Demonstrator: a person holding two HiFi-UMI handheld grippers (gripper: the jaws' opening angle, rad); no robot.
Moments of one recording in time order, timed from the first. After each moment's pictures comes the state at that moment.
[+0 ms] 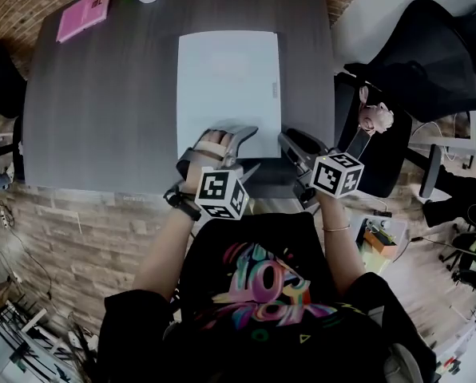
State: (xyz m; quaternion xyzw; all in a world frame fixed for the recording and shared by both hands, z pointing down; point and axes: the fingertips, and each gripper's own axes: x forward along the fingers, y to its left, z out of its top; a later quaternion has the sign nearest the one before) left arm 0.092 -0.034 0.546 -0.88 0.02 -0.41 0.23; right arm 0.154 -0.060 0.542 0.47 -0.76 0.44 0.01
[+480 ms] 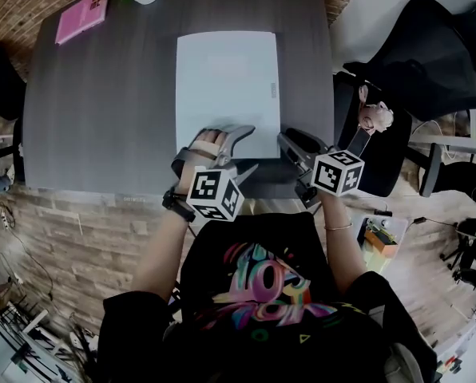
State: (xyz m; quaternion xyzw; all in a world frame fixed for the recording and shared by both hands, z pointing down) left arm 0.088 -0.037 0.532 -0.89 0.02 -0.40 0.22; right arm 0.155 -0.060 0.543 0.46 -0.77 0.44 0.03
